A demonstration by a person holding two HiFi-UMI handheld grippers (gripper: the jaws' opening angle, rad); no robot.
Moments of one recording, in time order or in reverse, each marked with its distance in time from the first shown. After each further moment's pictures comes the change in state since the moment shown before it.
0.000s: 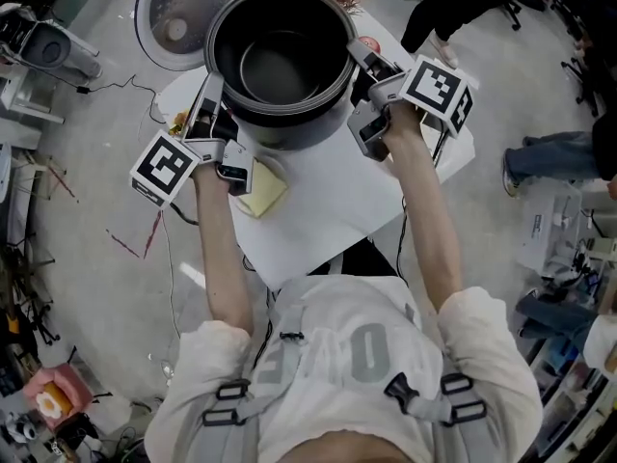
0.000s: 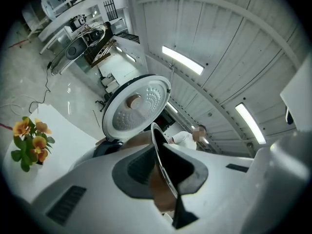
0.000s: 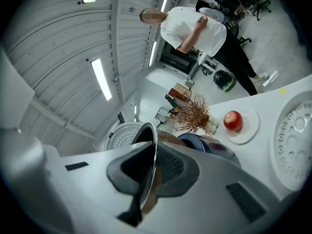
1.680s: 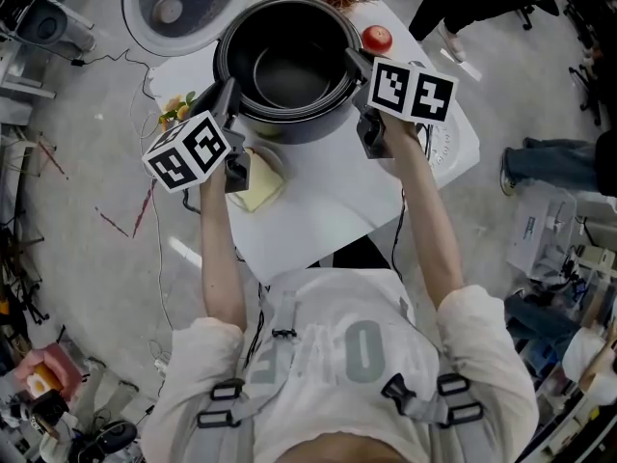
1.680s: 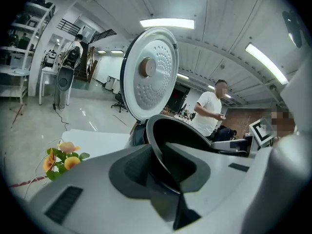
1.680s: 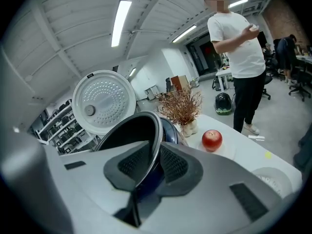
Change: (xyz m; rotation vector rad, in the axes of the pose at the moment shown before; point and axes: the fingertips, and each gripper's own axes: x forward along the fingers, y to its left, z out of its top) left arm 0.031 0.110 -0.045 0.386 0.305 0.333; right arm 0.064 -0.076 -0.031 -0.555 0.314 -0.322
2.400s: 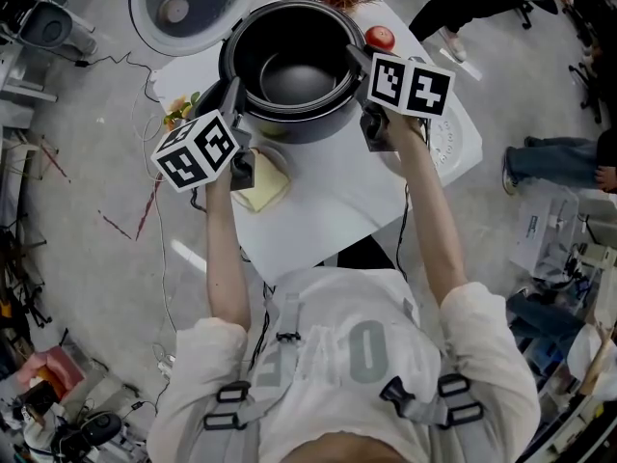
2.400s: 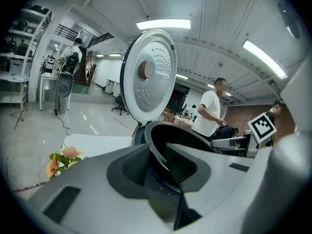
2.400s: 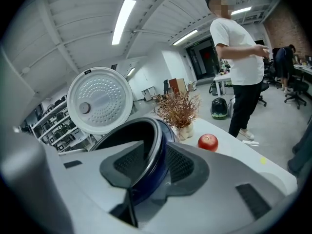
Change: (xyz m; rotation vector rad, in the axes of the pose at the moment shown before) left arm -0.003 0.002 0.002 0.045 -0.013 0.019; right arm 0.003 -0.004 0.004 -0.046 -0.019 -0.064
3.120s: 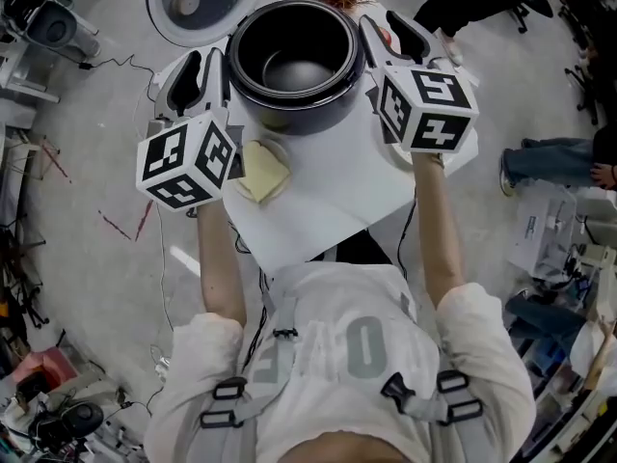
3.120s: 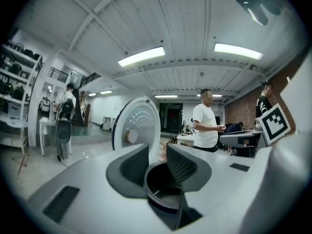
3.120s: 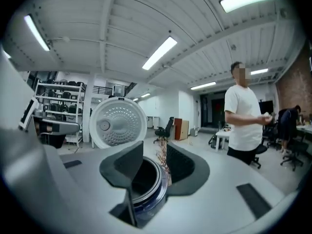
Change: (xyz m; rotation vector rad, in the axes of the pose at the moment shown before) left arm -0.082 -0.052 0.100 0.278 -0.315 0.049; right arm -0.099 0.061 0.079 -0.413 -0.379 -0.066
